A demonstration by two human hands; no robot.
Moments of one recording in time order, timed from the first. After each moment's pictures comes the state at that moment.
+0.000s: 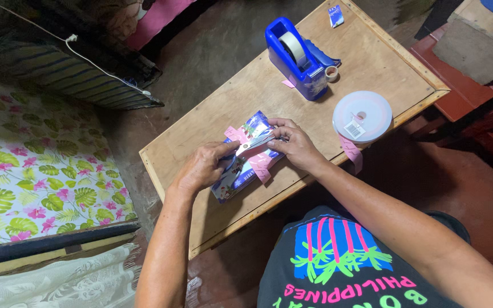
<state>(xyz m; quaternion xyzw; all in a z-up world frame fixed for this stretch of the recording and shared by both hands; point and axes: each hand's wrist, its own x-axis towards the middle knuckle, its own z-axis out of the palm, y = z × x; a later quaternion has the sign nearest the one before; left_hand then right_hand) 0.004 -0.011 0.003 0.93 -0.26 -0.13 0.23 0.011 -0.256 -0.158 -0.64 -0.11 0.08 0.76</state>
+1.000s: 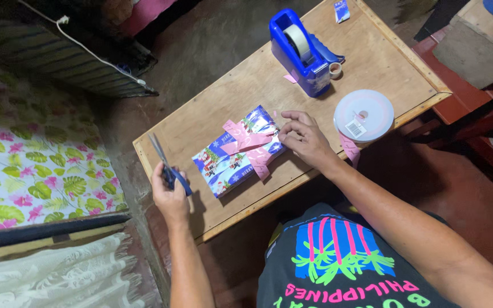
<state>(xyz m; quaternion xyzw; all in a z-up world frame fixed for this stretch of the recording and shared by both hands) -0.085 0.071 -0.106 0.77 0.13 0.23 0.58 -0.001 -0.289 -0.138 -0.78 -0.14 -0.02 0.60</state>
